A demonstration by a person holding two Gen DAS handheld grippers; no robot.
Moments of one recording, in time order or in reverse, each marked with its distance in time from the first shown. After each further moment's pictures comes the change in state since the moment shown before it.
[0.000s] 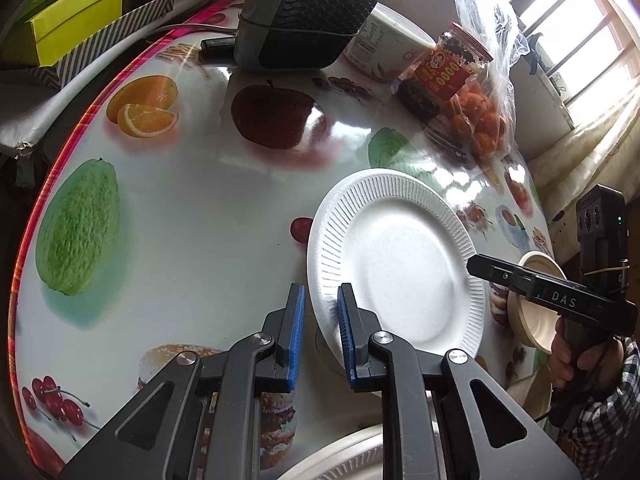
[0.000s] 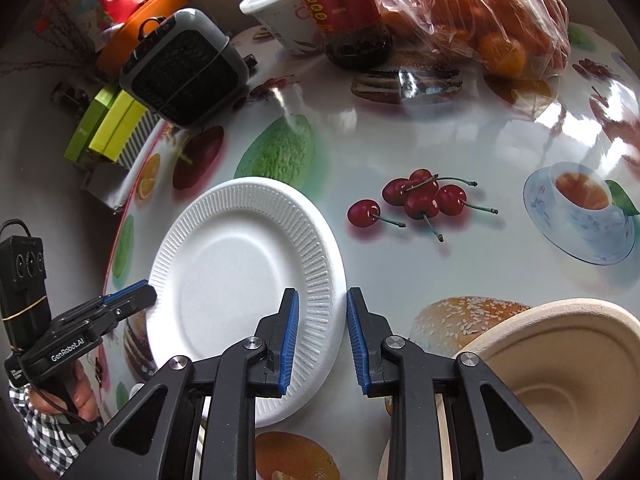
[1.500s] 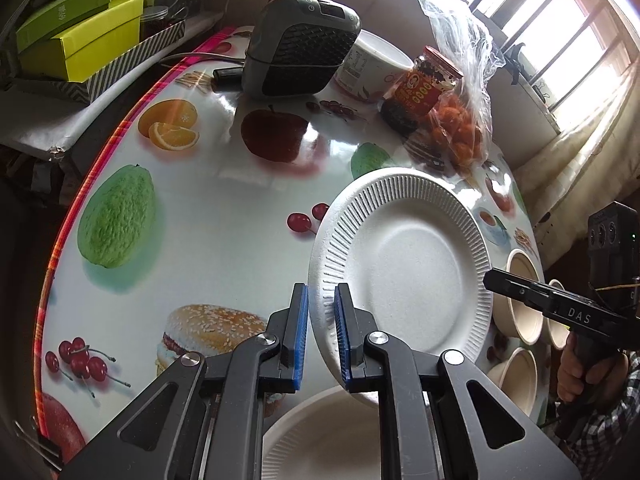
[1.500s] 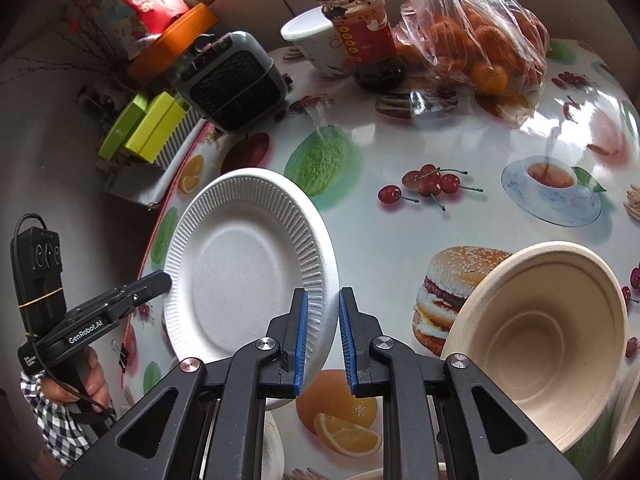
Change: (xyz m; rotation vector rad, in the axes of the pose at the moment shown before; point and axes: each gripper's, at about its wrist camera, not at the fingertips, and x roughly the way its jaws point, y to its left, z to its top) left arm -0.052 -0.006 -0.022 0.011 -0.064 0.001; right arm -0.058 0.028 -0.038 -0.017 -0.063 0.037
